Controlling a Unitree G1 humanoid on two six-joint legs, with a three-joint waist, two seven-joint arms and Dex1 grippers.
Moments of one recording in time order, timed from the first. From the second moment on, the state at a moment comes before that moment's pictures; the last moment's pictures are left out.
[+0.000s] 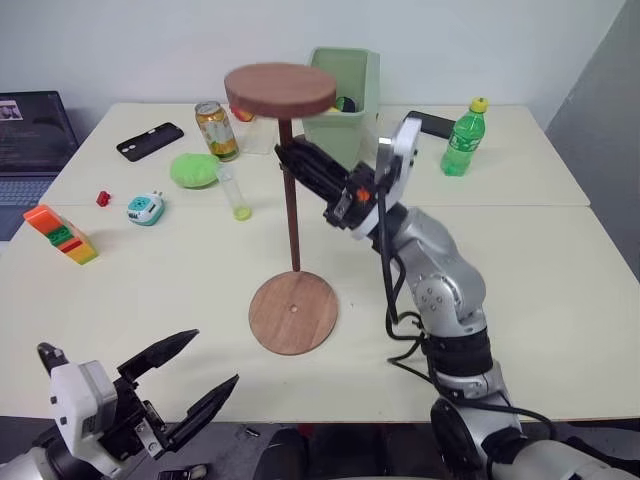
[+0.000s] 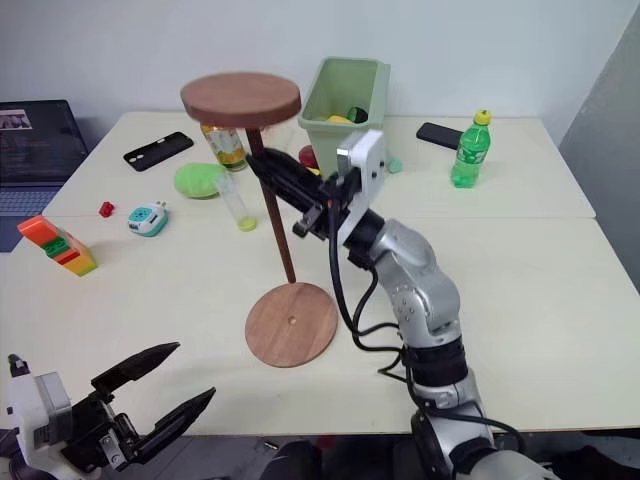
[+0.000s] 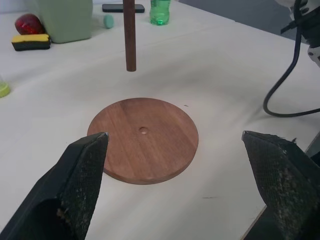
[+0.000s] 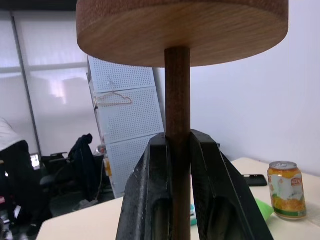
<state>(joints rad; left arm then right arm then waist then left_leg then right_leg) 0.71 0.41 0.62 -0.72 -0.63 0.18 -1.00 -0.63 0.11 0.11 -0.17 0.41 0.34 0.66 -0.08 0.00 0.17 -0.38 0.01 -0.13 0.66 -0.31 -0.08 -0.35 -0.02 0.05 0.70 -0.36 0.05</state>
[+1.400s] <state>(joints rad) 0.73 0.45 0.56 -0.70 -0.61 0.10 -0.93 -0.51 0.14 0.18 -0.06 0.47 0.32 0.59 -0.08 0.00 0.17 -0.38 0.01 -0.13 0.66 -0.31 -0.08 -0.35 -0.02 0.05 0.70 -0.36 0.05</state>
